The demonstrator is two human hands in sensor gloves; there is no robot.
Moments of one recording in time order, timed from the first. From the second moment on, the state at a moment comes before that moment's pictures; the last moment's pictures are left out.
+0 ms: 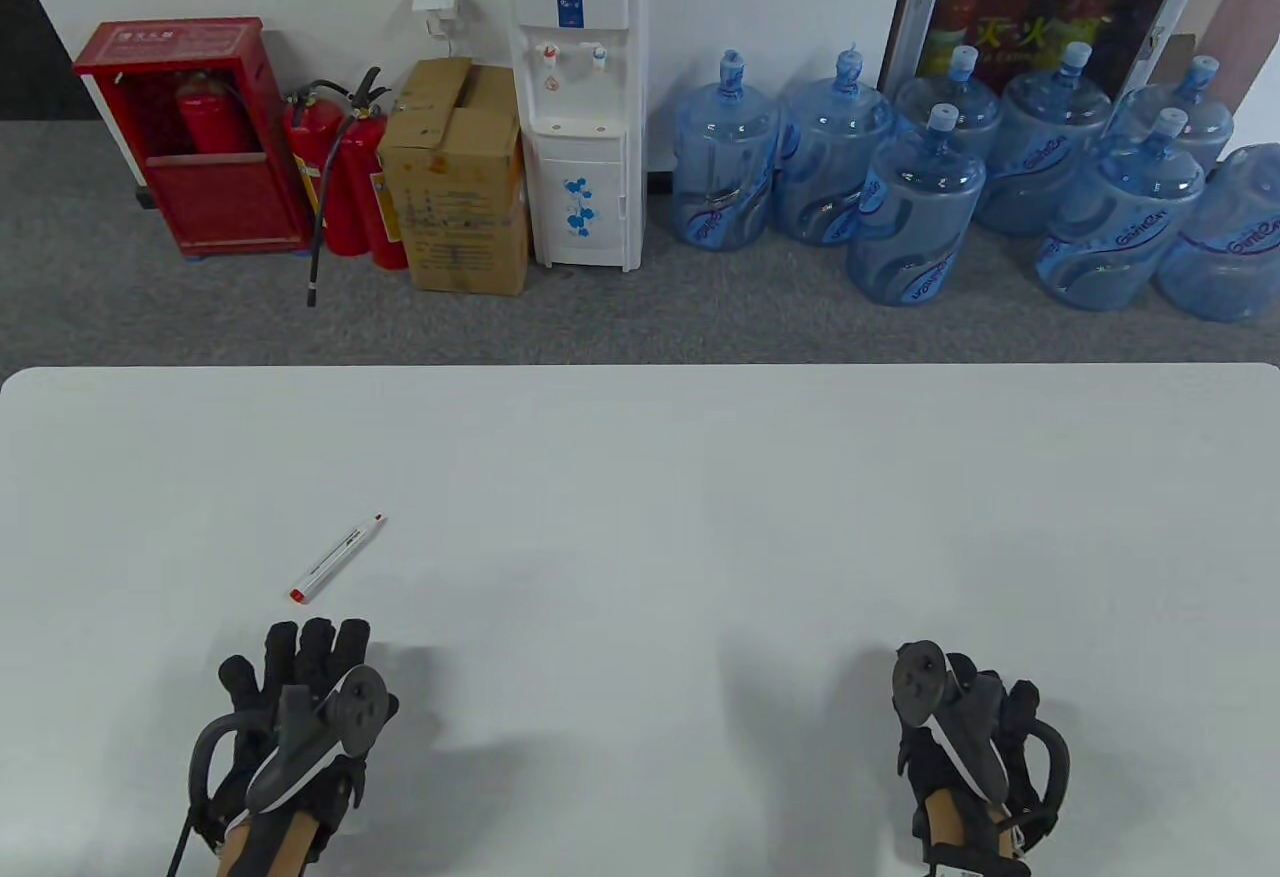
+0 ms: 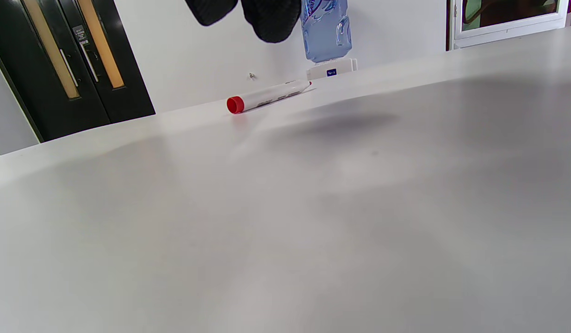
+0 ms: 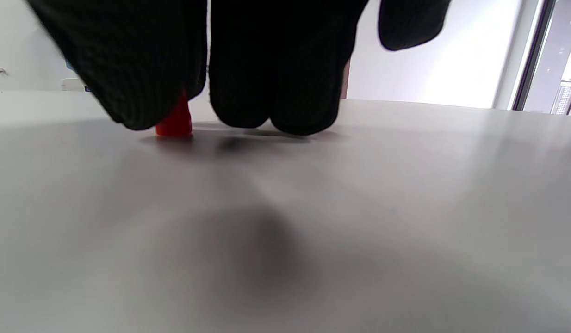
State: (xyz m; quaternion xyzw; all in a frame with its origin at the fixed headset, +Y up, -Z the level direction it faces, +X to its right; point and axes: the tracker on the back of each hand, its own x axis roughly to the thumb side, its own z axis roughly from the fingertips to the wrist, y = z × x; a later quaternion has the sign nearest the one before) left_hand -0.298 -0.751 -0.280 -0.05 0.05 -0.10 0.99; right_hand 0.235 -0.759 -0.289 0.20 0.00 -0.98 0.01
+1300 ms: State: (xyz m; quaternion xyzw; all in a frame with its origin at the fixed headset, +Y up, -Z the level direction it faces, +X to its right) left_hand -0.298 -0.754 -0.281 -0.05 0.05 -0.10 0.99; right_hand 0.123 -0.725 -0.298 0.09 0.02 -0.88 -0.46
